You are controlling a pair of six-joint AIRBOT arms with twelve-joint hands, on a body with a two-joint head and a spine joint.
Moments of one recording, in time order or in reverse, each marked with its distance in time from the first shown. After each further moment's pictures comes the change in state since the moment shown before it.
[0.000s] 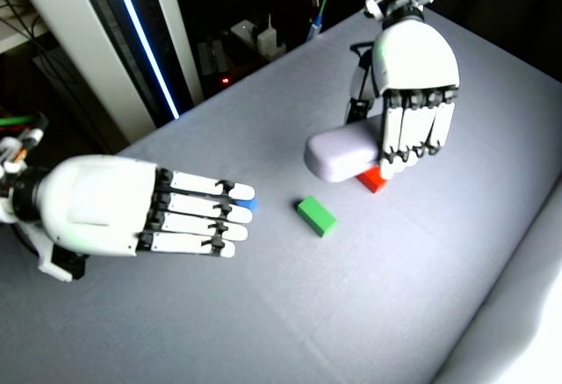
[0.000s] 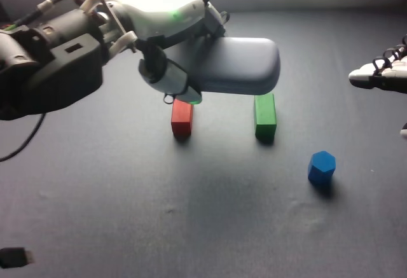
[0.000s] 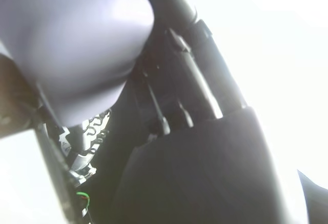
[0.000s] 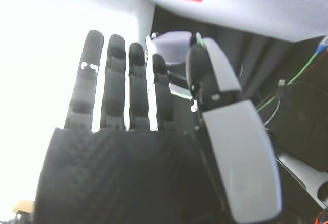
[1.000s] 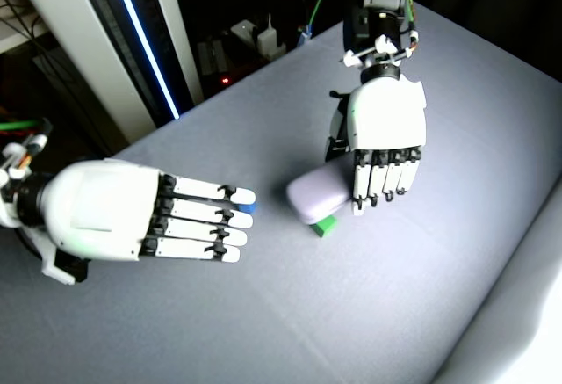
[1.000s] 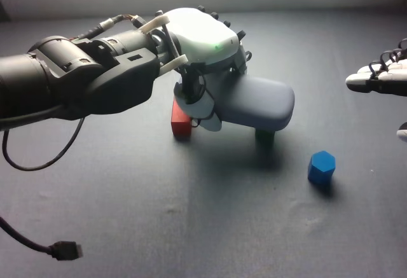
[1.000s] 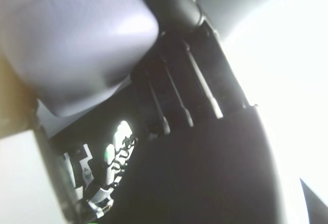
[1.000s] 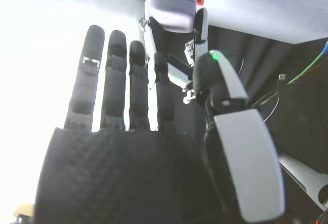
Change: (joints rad) left arm 0.006 -0.162 0.114 -0.079 0.173 0.125; right arm 0.000 -0.016 0.016 0.000 -0.004 0.000
